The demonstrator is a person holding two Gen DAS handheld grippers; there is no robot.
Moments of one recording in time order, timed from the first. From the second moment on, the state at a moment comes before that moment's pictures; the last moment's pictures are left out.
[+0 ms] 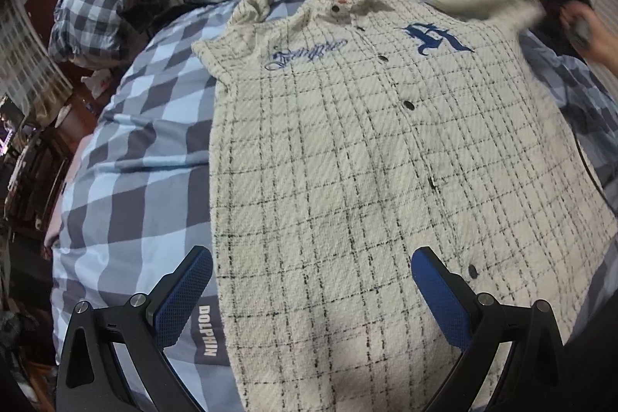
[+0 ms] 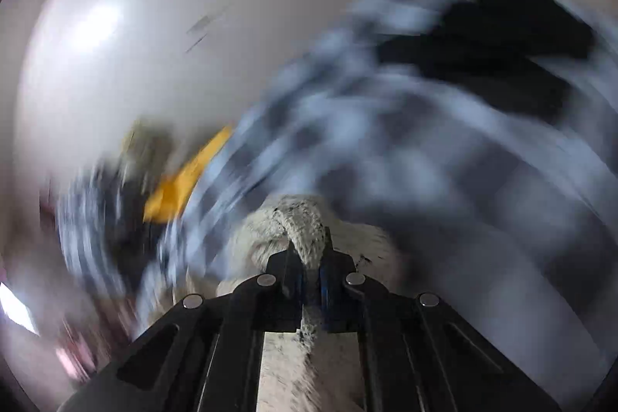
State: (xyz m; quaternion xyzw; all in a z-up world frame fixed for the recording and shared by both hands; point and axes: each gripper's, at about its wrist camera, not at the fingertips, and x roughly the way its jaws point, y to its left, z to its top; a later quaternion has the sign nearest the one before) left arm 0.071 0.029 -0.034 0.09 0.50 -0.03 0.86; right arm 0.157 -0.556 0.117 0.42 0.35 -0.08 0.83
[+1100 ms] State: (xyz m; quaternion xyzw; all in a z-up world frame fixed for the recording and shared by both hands) left arm 0.073 0.023 -0.039 0.10 0.51 -0.04 0.85; right arm 0.261 -0.414 0.078 -0.05 0.60 -0.08 0.79
